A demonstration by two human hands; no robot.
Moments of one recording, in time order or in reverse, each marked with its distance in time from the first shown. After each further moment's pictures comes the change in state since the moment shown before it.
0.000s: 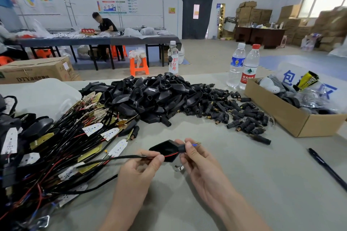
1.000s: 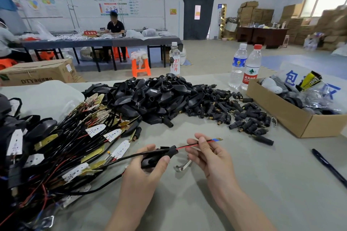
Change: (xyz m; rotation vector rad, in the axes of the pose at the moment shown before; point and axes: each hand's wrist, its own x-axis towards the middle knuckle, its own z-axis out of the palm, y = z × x) left_hand -0.001 -0.010 0.002 0.131 0.033 -0.079; right_hand 0.004 -0.013 -0.004 -0.313 0.142 -0.231
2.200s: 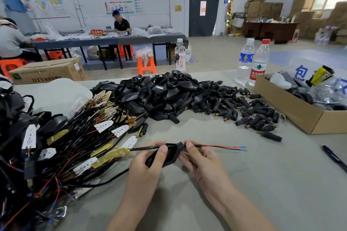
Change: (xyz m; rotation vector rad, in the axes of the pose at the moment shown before) left_hand -0.002 0.017 -0.005 -0.105 -0.007 0.074; right_hand -0.010 0.022 0.020 0.152 -0.123 0.172
